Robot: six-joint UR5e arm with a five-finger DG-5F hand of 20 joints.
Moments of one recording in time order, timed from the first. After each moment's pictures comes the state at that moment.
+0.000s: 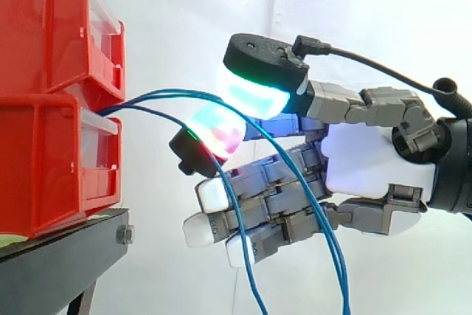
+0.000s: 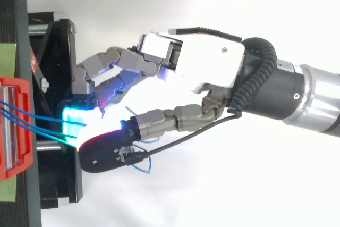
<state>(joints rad) 0.17 -2.32 -1.25 -2.54 -1.17 -0.22</state>
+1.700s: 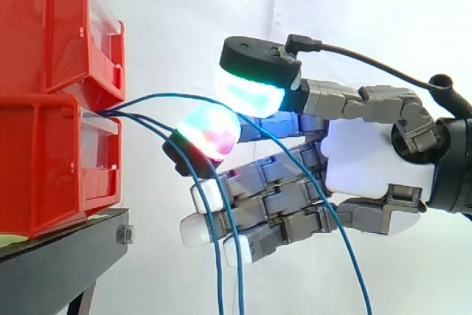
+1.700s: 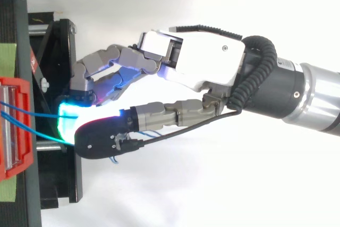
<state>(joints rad) 0.16 -2.32 -1.25 -2.54 -1.17 -0.22</state>
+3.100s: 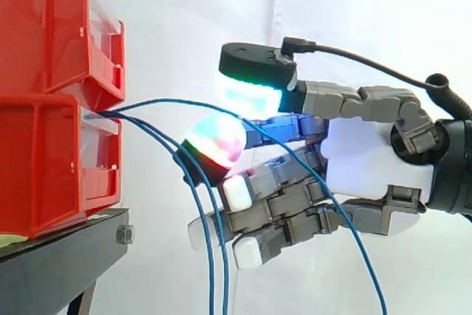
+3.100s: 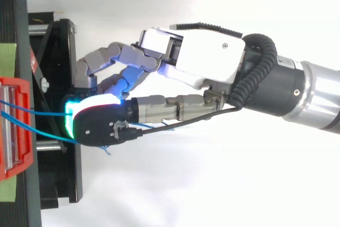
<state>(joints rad) 0.16 -2.32 -1.25 -2.55 -1.17 -0.22</state>
